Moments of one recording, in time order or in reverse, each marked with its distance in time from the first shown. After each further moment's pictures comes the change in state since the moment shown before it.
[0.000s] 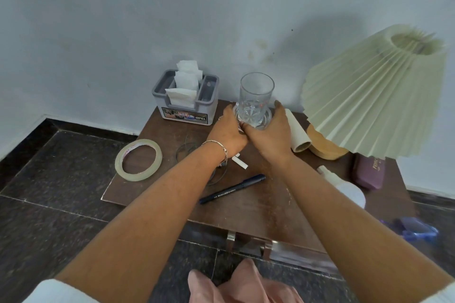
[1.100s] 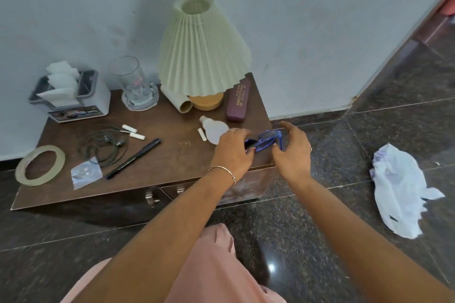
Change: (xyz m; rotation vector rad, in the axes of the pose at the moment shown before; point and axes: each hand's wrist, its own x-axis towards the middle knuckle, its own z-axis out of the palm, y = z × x) left_hand -0.161 0.134 0.180 0.234 -0.205 0.363; right_hand -0.164 0.135 -0.247 -0.165 0.293 0.322
